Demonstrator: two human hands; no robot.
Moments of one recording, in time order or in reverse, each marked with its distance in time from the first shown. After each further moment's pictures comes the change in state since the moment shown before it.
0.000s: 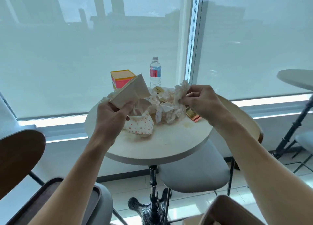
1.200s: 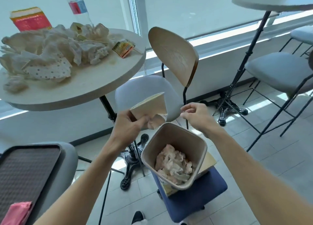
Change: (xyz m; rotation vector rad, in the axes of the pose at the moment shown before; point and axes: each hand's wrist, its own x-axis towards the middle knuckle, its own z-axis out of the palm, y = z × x) left_hand -0.201 -0.086 0.157 0.182 -0.535 -0.229; right_hand -0.187 0.232 -0.102 -0.037 0.107 0.565
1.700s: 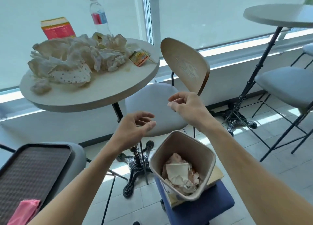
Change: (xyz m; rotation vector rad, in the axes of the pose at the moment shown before) left_hand 0.006 -0.001 -0.034 0.220 -0.098 0.054; right_hand -0.024 -0.092 0.018 0.005 -0.120 -0.269
